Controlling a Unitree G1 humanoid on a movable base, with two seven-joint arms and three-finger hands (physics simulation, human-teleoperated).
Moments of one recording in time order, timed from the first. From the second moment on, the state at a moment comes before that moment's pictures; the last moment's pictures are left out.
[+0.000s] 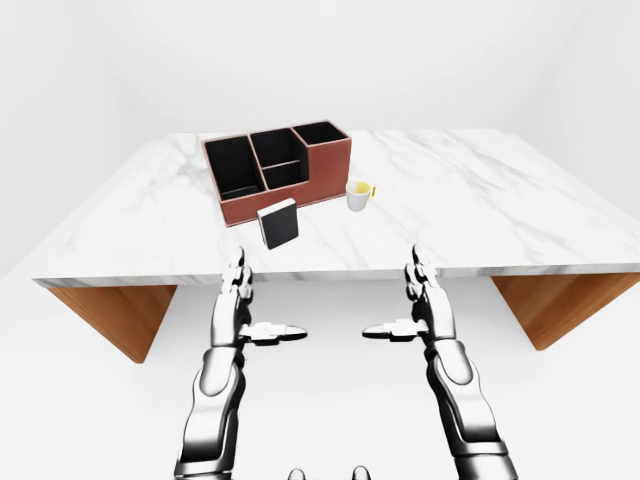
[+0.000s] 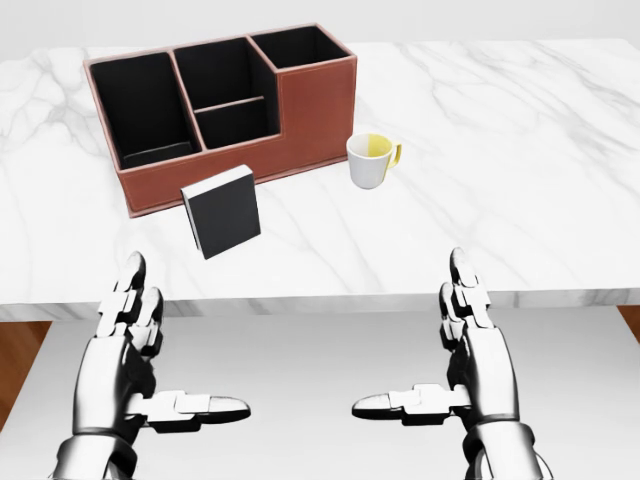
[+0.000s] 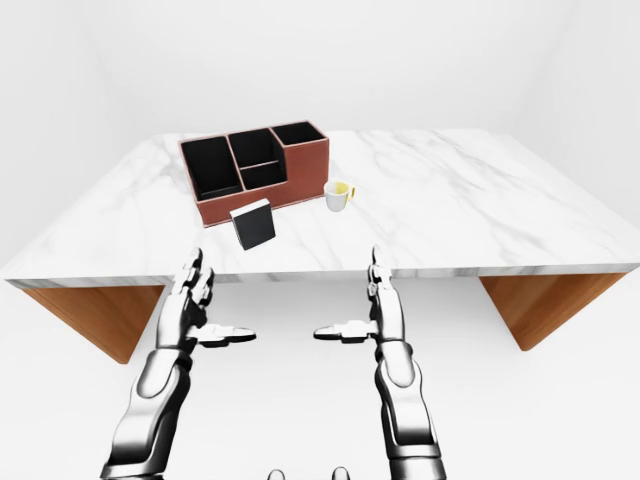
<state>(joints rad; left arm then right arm) 0.02 0.01 0.02 -0.08 -0.04 0.05 -0.03 0.00 -0.01 -0.01 0.00 0.01 0.00 0.02</state>
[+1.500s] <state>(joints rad) -0.06 0.15 0.37 -0.47 -0.62 0.09 0.11 0.14 -0.01 0.10 -0.50 -0.15 0.09 0.03</state>
